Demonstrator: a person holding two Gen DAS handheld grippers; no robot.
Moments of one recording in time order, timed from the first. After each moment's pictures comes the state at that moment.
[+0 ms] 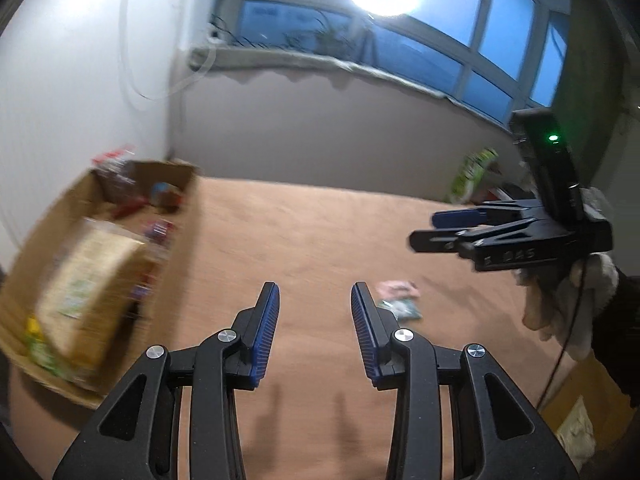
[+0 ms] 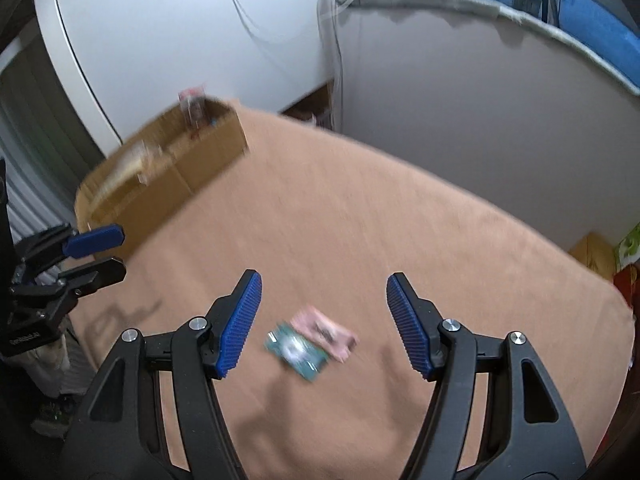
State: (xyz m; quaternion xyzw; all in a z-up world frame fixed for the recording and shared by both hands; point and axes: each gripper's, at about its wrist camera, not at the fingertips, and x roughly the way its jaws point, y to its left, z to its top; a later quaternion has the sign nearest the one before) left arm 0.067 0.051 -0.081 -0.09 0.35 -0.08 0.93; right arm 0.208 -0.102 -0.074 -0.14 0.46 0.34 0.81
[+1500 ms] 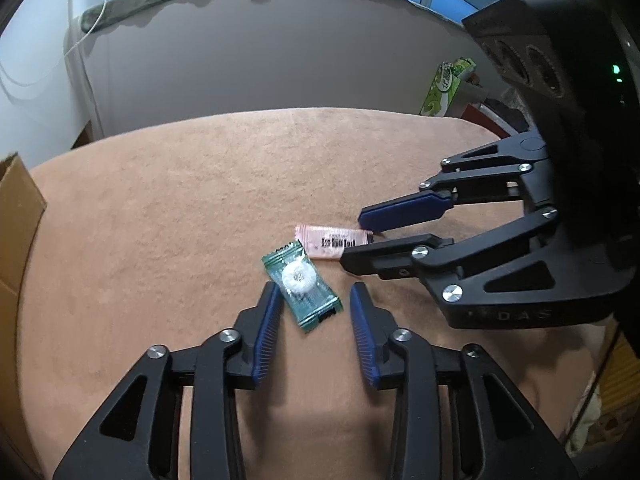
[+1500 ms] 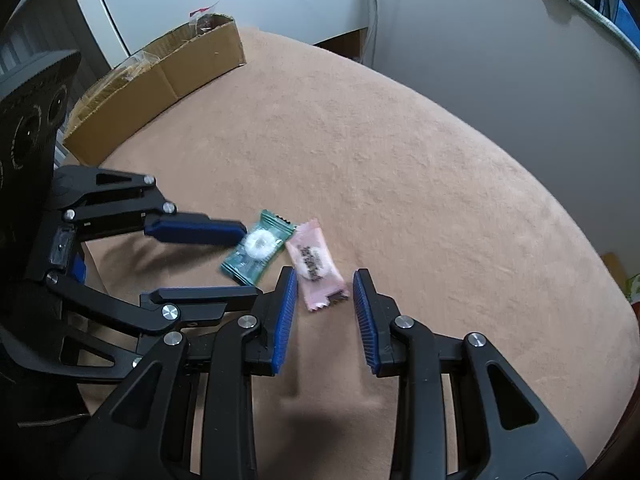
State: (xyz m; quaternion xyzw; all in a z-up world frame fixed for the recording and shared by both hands) left arm 0.154 -0.074 -0.149 -0.01 0.45 -0.14 0.88; right arm 0.228 -0.149 -0.129 -0.22 0.48 0.40 0.75
